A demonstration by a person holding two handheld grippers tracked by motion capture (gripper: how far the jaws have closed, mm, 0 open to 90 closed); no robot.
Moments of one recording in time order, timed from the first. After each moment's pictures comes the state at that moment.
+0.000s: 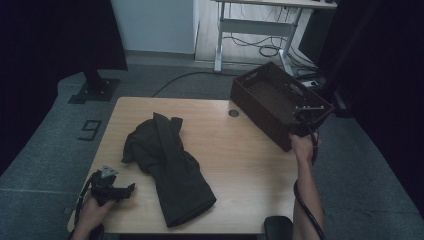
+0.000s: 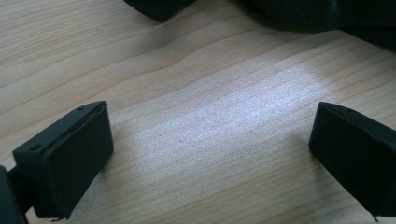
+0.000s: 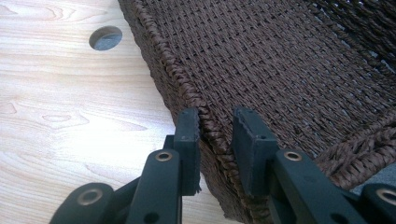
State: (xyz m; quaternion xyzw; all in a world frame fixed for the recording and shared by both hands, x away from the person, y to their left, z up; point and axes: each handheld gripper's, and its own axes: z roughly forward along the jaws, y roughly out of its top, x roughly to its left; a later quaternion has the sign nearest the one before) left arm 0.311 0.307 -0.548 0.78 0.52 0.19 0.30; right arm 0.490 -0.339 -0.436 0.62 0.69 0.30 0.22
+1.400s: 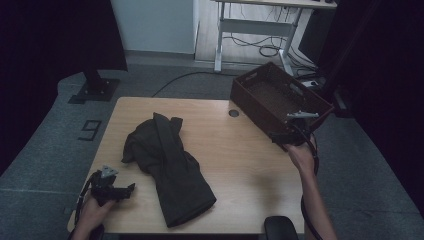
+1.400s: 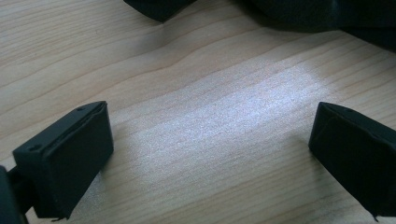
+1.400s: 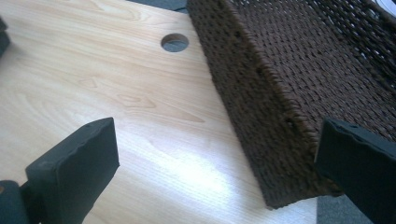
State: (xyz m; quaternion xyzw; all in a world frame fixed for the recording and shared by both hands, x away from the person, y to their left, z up) left arm 0.311 0.307 -0.548 0.78 0.52 0.19 0.29; right arm 0.436 -0.299 -0.413 0.52 0.74 0.34 0.25
